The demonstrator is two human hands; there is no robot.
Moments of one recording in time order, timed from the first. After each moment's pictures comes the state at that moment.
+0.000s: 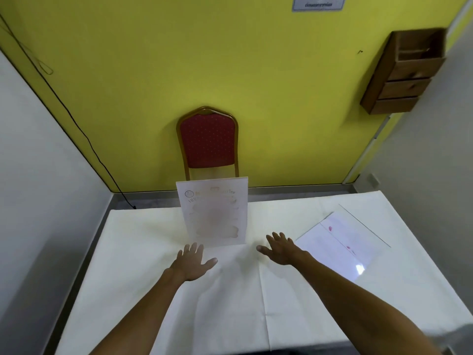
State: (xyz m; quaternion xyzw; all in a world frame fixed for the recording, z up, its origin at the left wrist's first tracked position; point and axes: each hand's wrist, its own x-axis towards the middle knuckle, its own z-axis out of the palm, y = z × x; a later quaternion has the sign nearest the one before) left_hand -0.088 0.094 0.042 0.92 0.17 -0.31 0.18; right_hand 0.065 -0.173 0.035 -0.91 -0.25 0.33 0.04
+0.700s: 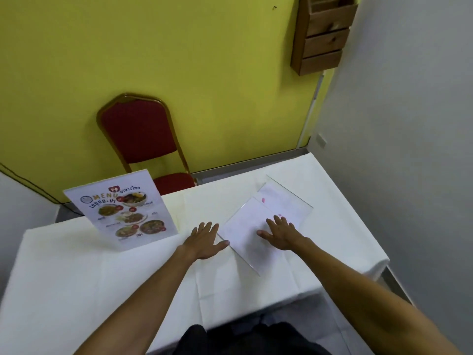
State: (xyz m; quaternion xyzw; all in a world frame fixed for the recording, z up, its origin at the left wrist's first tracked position) left_hand 0.034 -0.130 0.030 0.94 0.02 -0.32 0.12; right_hand 0.104 -0.401 0.018 -0.93 -0.15 0.31 0.09
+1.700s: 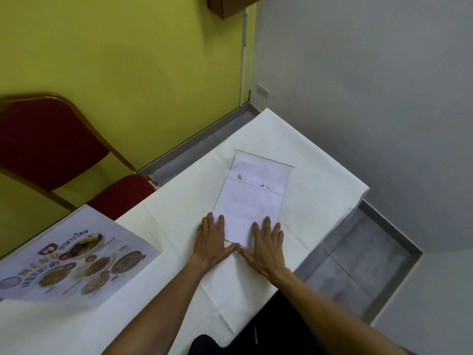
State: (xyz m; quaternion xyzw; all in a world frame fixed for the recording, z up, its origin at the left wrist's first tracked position) left_hand 0.066 -0.146 -0.051 0.96 -0.17 -0.20 0.07; right_hand -0.005 -0.314 -0.056 -0.96 0.12 0.18 0.16
